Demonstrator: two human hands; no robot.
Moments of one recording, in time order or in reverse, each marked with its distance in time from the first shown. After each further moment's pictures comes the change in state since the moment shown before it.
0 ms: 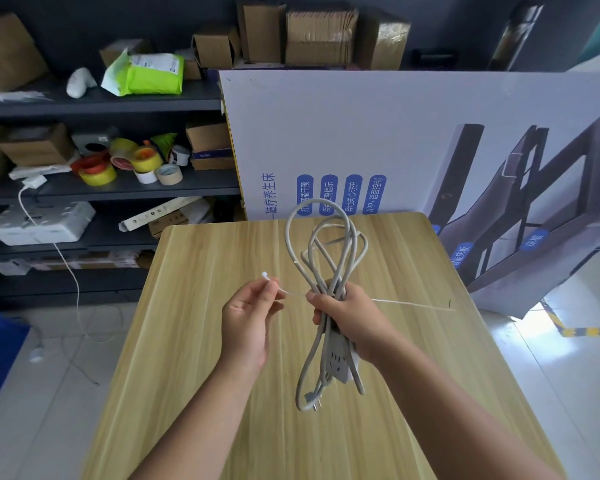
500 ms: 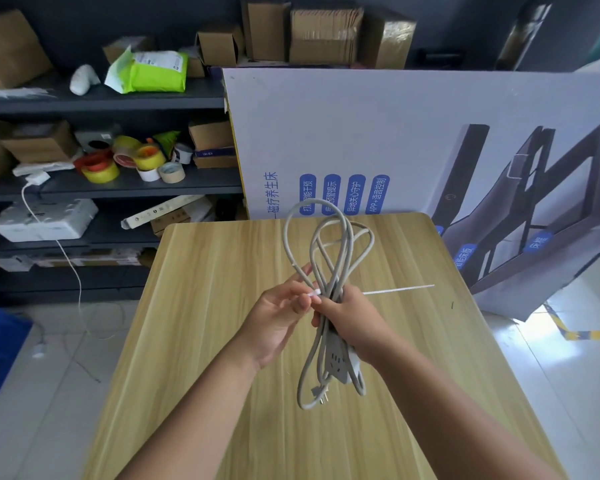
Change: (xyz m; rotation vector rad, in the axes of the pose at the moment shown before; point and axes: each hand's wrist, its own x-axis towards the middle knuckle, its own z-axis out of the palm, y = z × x) left_hand 0.008 0.000 0.015 0.025 -0.556 -0.141; right_hand 0.002 0.000 0.003 -0.154 0.007 -0.082
